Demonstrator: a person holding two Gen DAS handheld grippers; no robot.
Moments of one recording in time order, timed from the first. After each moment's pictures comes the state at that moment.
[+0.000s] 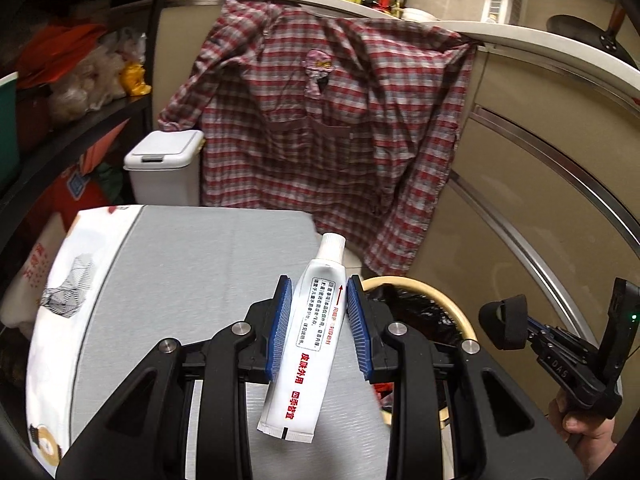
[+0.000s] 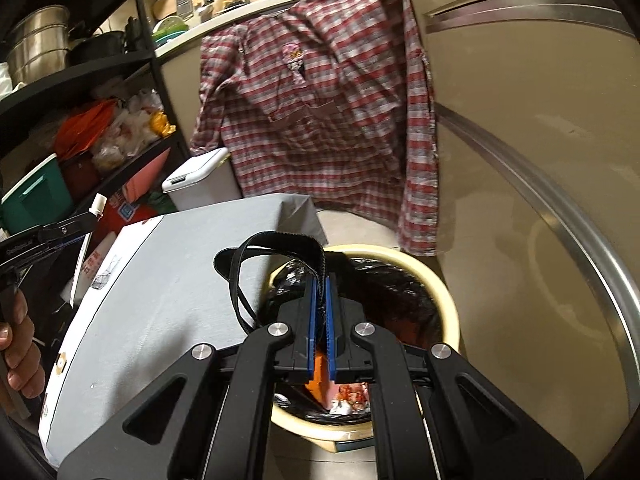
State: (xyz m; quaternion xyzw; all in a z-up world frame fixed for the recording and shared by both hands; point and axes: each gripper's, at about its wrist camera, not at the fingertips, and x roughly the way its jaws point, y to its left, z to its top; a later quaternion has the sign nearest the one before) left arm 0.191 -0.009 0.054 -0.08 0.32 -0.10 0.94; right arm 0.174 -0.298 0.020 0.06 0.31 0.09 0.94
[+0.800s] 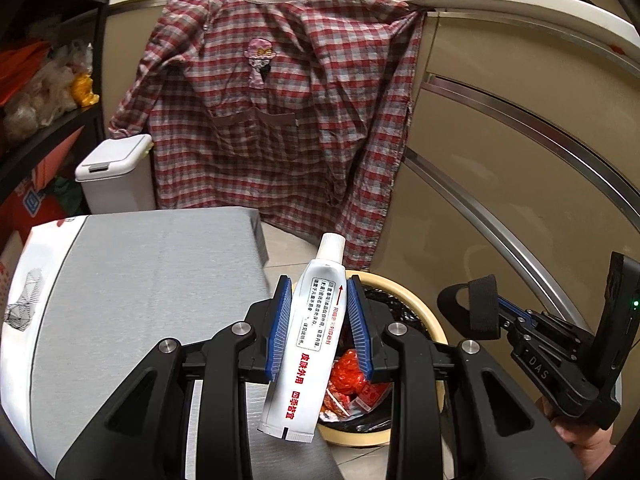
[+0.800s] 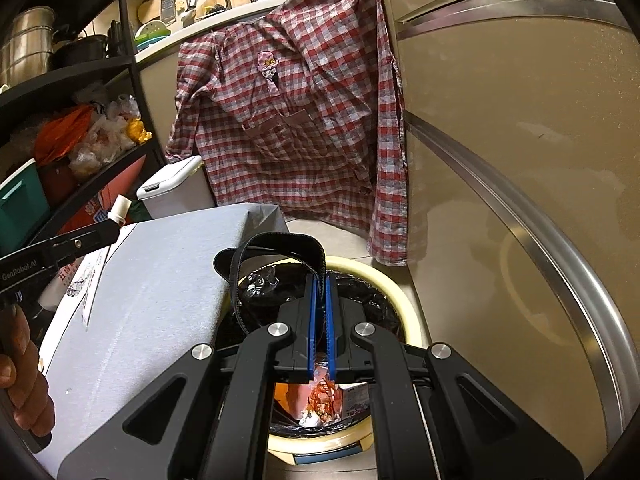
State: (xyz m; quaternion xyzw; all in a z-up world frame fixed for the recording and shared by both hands) left arm 0.205 -0.088 0.039 -0.05 0.32 -0.15 0.93; right arm 0.184 -0.319 0.018 0.05 0.30 0.05 0.95
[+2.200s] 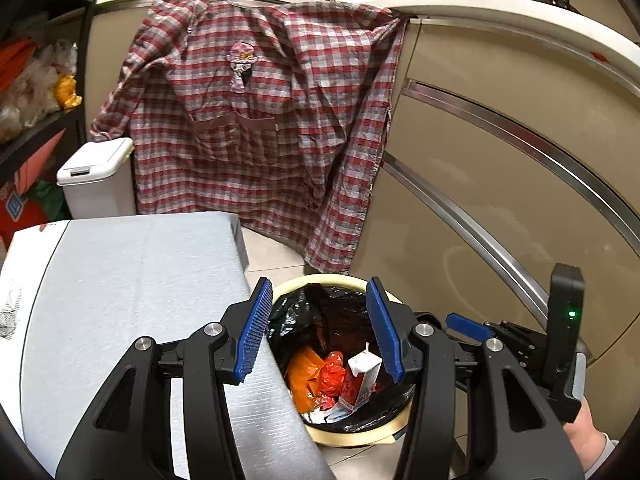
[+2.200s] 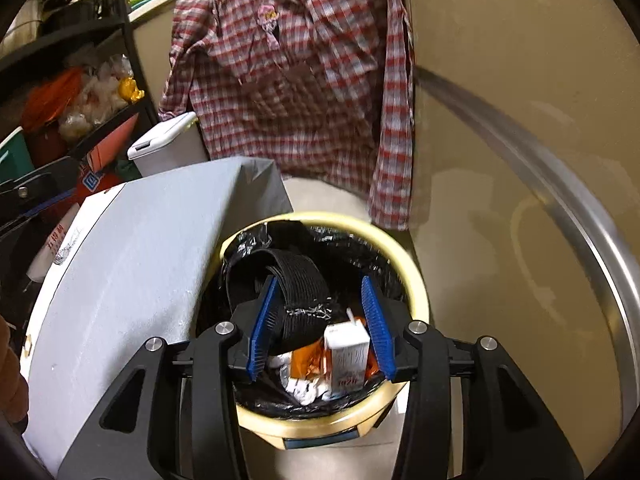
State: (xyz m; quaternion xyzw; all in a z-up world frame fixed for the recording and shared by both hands) left arm 0.202 -0.076 0.044 -0.06 0.31 -0.19 0.93; right arm 0.202 -0.309 -0.012 0.03 0.38 0.06 0.92
